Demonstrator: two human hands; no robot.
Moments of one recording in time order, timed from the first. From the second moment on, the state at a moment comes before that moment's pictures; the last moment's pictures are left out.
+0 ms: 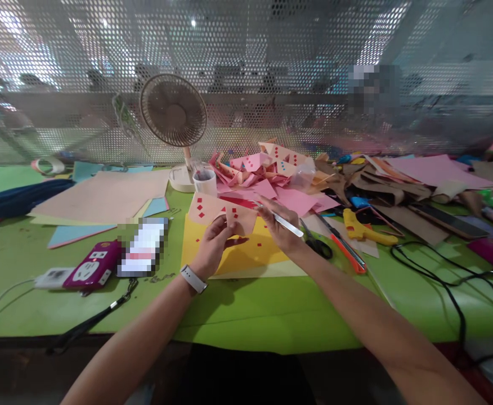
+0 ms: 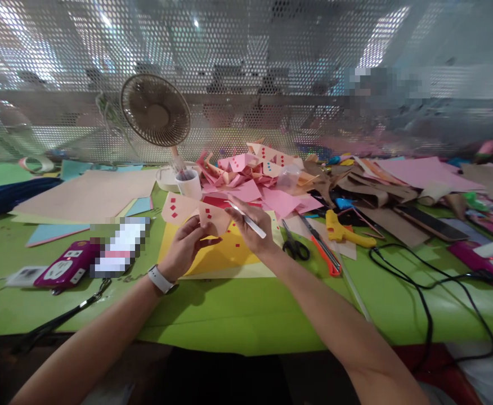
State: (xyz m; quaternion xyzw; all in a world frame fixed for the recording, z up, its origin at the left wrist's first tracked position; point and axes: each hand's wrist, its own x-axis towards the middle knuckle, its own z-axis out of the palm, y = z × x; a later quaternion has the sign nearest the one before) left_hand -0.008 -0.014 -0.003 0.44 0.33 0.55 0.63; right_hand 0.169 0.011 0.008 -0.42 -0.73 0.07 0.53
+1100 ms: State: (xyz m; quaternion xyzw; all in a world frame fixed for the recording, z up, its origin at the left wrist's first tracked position) left_hand -0.008 -0.013 -0.005 0.45 0.35 0.55 0.61; right_hand 0.161 0.012 0.001 -0.38 -0.74 0.14 0.54
